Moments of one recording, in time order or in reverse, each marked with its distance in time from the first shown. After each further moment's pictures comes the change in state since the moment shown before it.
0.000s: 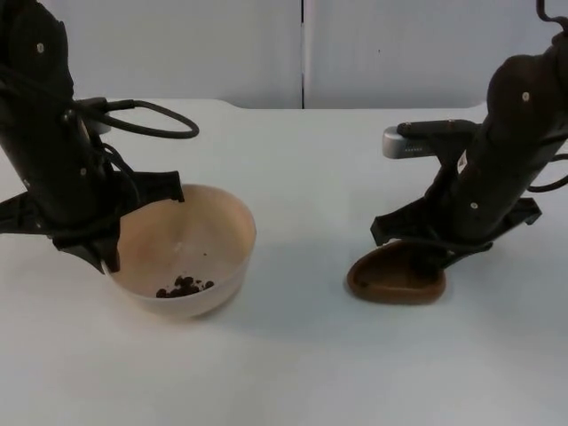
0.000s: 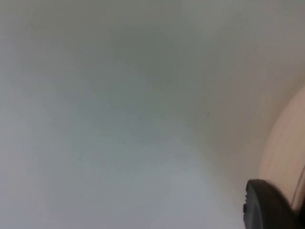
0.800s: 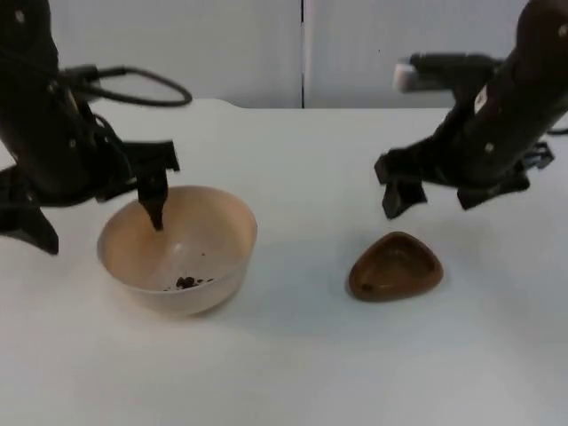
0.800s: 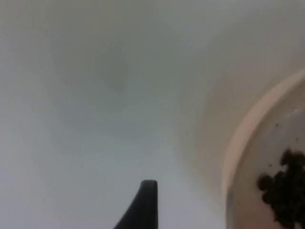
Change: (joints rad) right arm -0.001 -0.175 0.000 -0.006 0.015 0.007; left arm 0.000 -0.098 0.000 0.005 -0.006 0.003
